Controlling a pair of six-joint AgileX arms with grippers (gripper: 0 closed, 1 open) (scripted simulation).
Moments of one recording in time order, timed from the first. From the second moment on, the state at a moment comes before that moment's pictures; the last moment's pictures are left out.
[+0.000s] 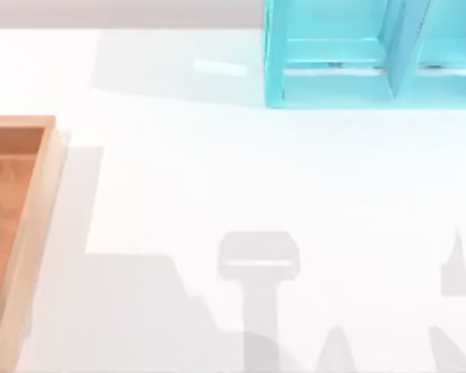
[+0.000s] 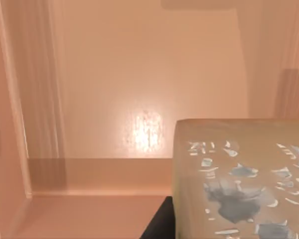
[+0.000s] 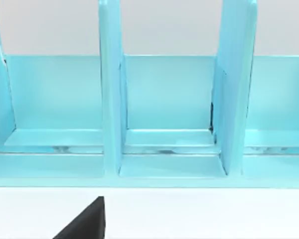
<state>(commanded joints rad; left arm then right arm) 0.34 1.58 1.34 -1.34 0.00 0.36 0.00 0.00 0.00 0.00 0.00 0.00</state>
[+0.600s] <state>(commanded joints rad) 0.23 1.69 1.47 -1.36 0.00 0.25 0.00 0.00 0.00 0.00 0.00 0.00</state>
